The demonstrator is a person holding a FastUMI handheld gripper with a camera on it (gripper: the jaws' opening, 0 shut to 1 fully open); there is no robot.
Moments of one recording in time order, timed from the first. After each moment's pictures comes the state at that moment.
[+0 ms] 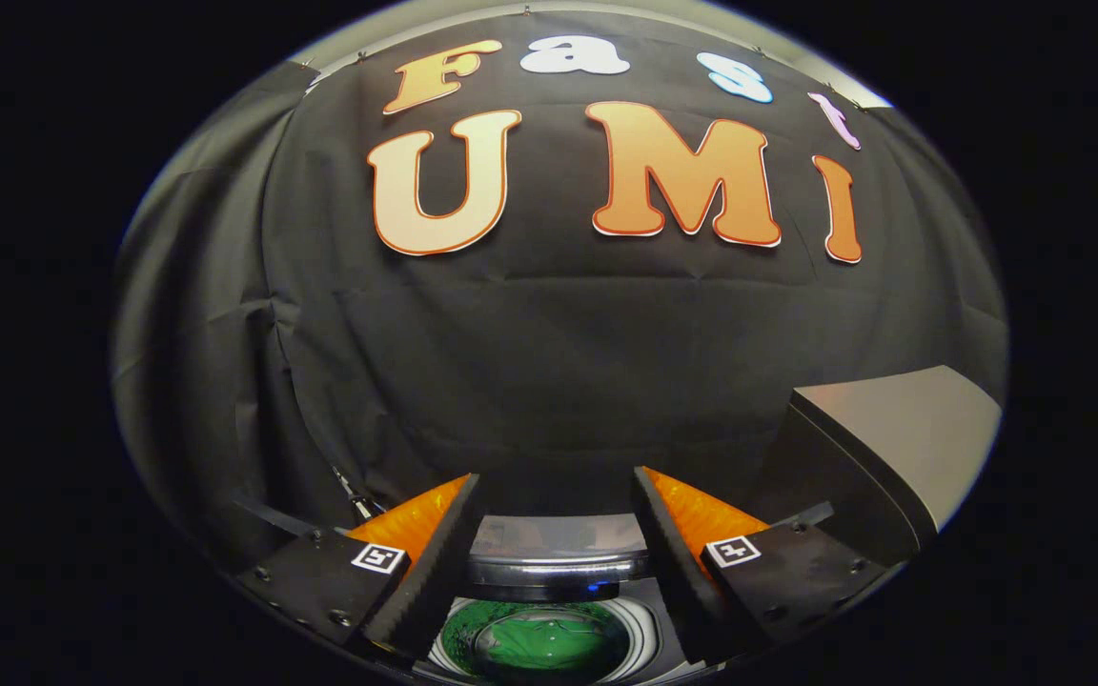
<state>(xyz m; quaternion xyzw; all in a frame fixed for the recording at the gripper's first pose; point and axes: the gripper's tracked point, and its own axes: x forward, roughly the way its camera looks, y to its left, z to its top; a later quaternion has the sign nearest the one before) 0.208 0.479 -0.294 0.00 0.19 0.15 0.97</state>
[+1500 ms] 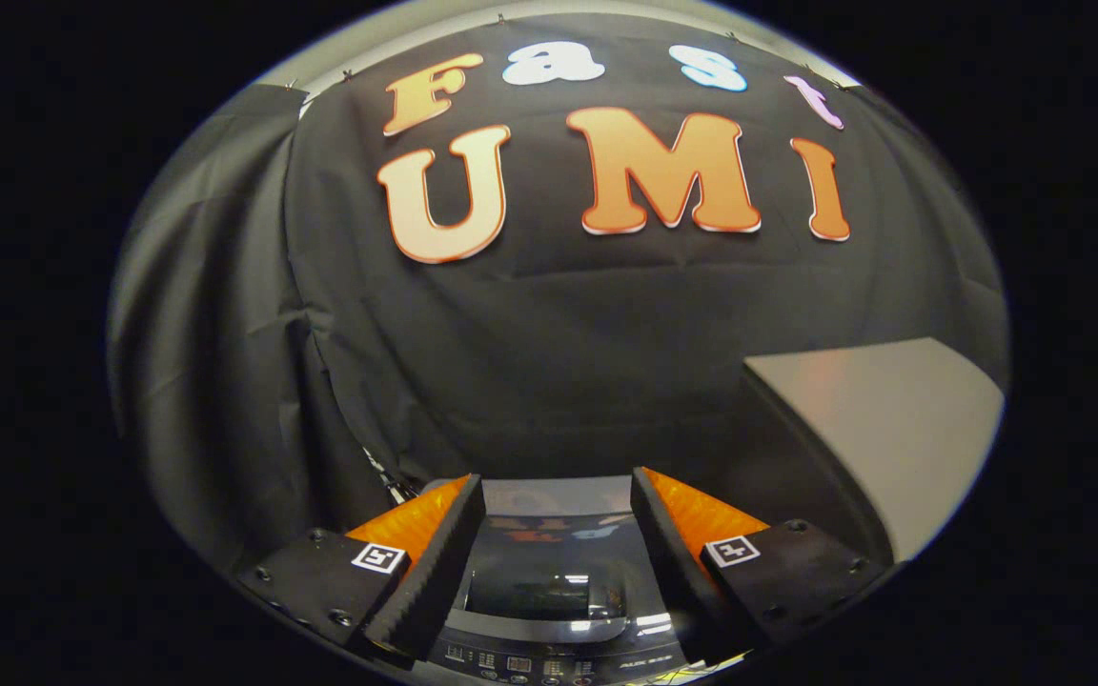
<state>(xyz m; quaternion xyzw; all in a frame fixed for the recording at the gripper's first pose) 0.135 0.420 -0.235 0.03 0.20 0.19 0.96</state>
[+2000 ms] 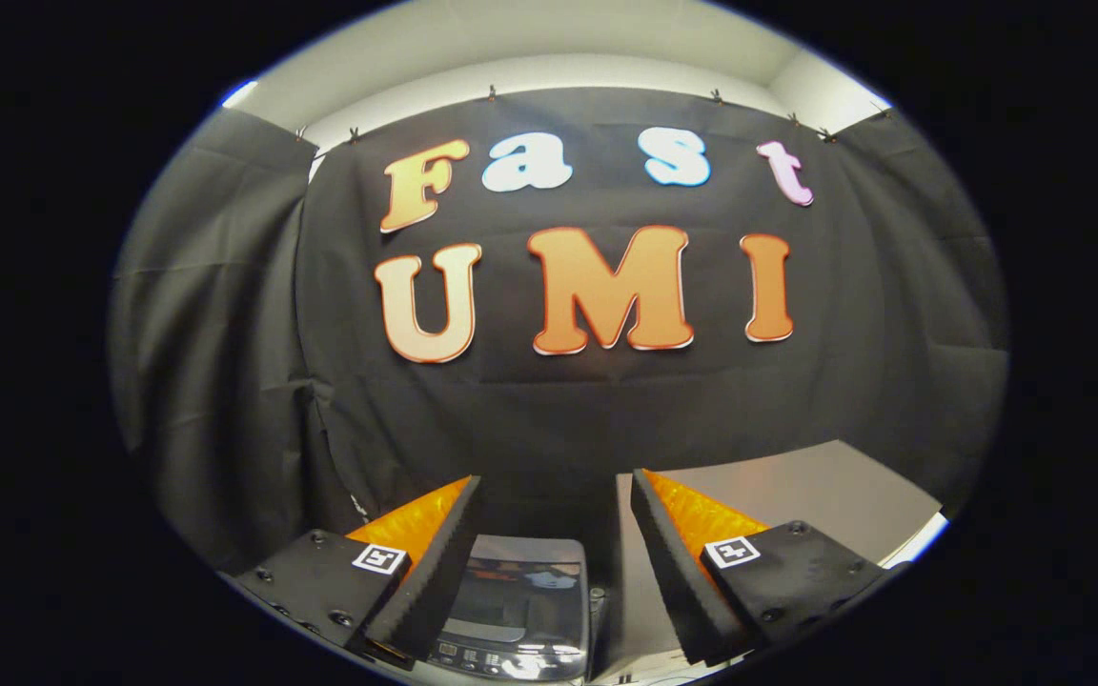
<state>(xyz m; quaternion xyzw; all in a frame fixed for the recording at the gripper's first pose) 0.076 0.267 -0.091 0.02 0.09 0.17 0.98</state>
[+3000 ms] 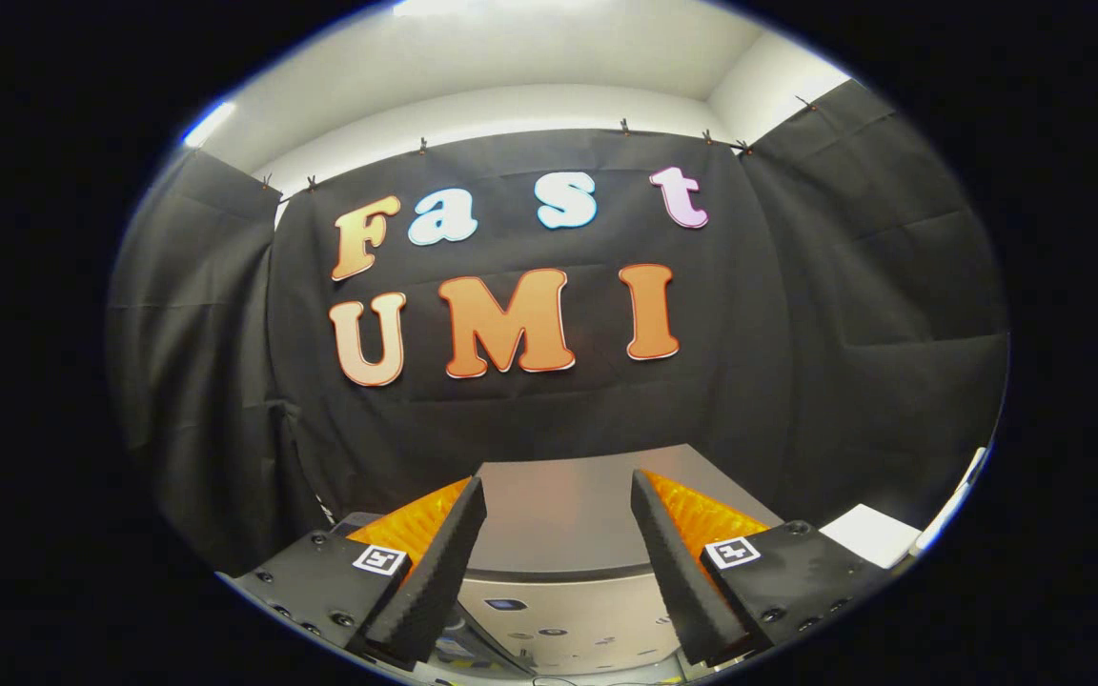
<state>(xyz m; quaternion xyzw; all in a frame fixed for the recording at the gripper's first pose) -0.031 0.030 -0.094 0.04 0.06 0.10 0.99</state>
